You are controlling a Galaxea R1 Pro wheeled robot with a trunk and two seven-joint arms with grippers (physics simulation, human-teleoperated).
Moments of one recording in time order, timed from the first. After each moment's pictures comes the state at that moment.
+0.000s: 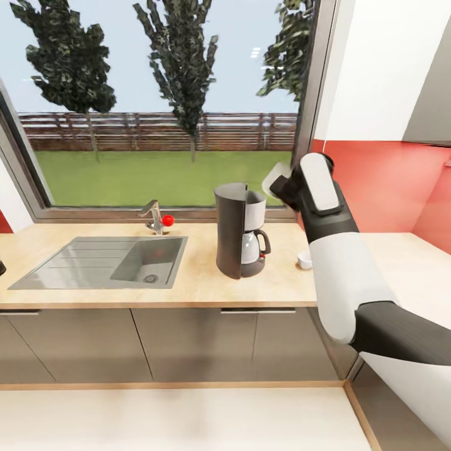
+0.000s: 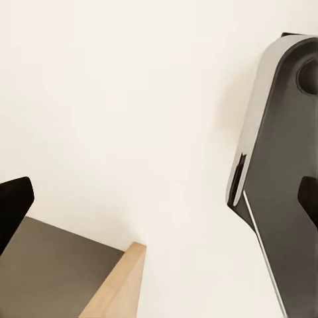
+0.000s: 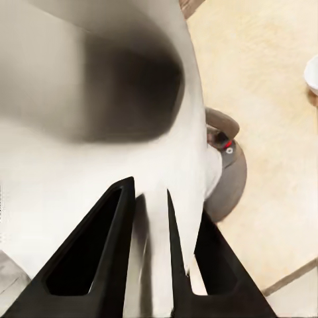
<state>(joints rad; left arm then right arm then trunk) 0.01 0.05 0.12 0.01 0.01 -0.27 0.27 -1.40 0.17 -0.01 -0.97 -1.09 0.67 -1.16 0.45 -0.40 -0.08</state>
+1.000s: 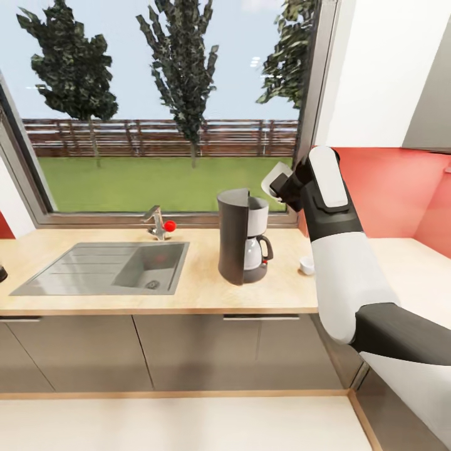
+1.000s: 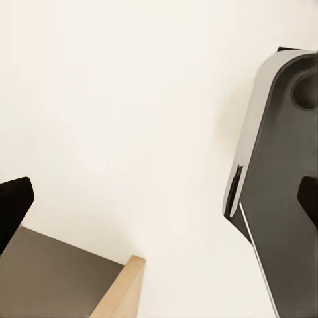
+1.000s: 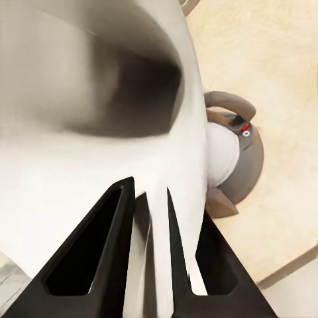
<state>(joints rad) 0.01 0.05 0.13 0.01 0.01 -0.27 0.27 -1.40 0.17 -0.01 -1.04 -1.23 0.67 -1.29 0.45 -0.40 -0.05</state>
